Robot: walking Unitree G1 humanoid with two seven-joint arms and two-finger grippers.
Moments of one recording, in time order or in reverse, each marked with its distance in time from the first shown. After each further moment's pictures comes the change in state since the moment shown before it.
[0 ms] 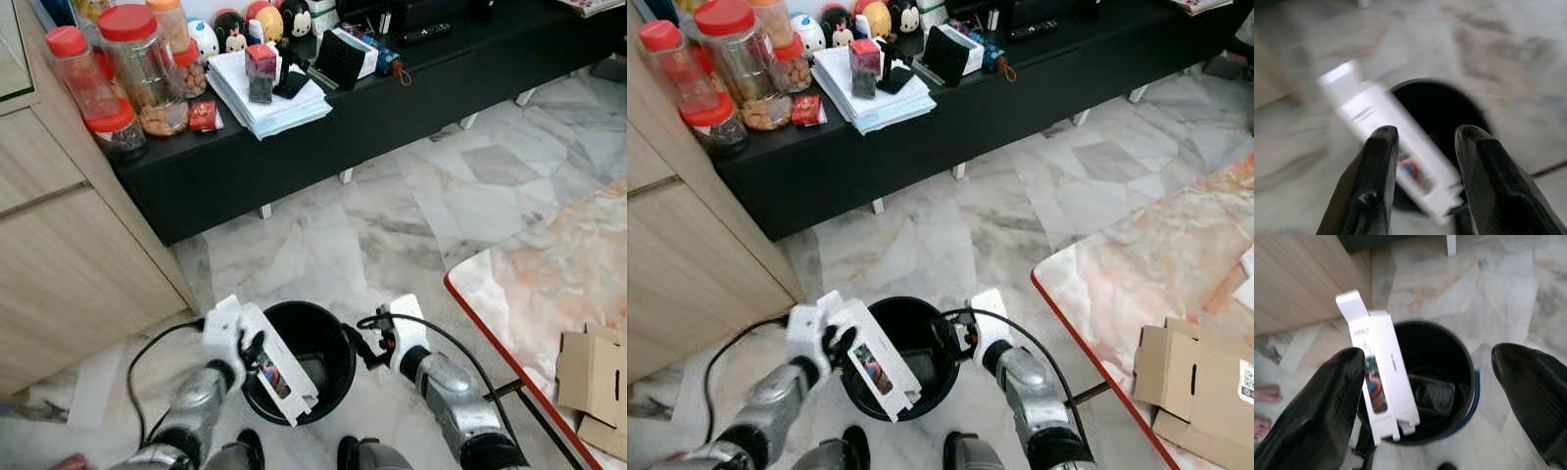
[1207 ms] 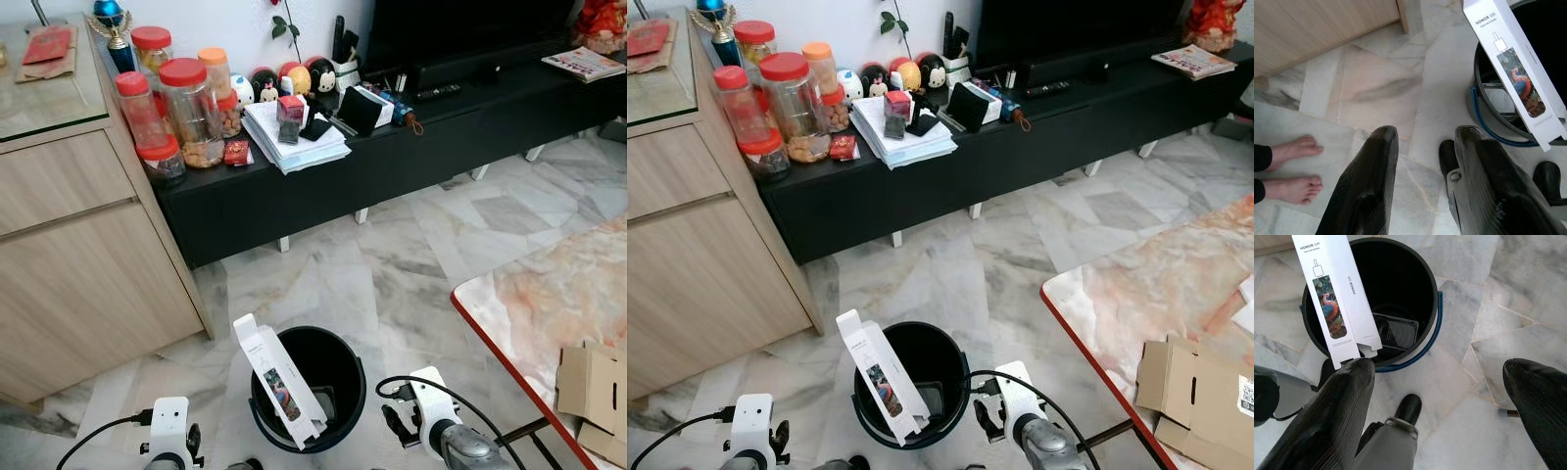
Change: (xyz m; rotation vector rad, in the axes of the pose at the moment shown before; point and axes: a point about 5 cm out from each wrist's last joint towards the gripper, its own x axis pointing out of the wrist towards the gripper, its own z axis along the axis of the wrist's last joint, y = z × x) left arm -0.059 0.037 -0.084 0.038 0.283 0.320; right arm -0.041 -0.019 -0.091 0.023 0.373 -0.236
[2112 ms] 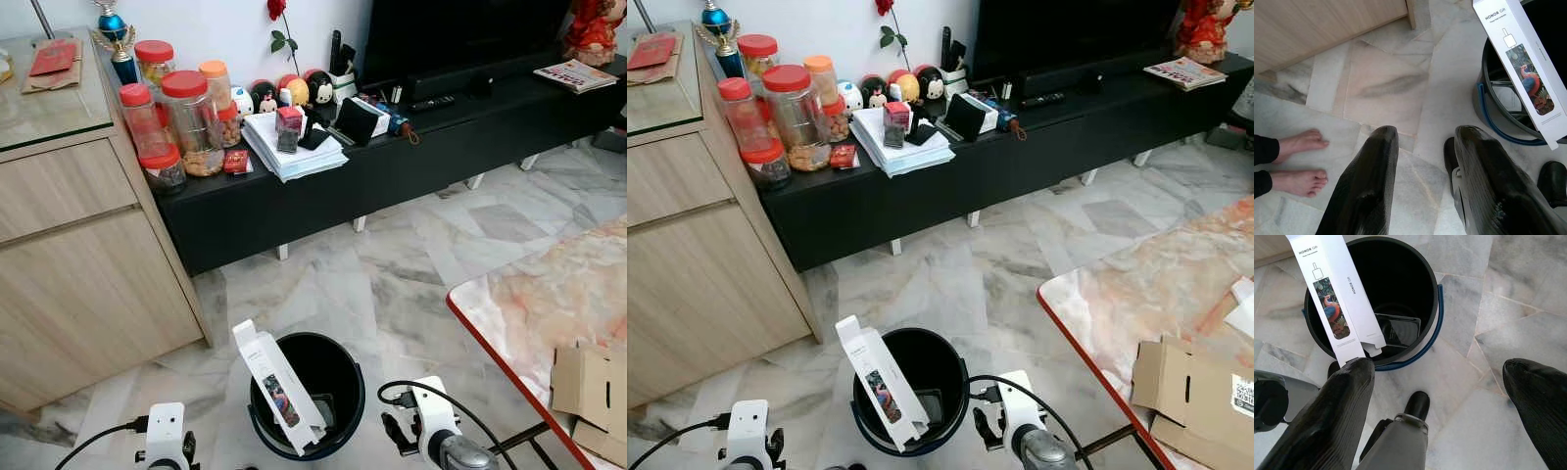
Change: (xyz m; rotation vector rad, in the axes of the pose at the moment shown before) left arm -0.002 0.003 -0.007 -0.009 0.032 0.034; right arm -0.001 0.006 -0.011 0.068 0.018 -0.003
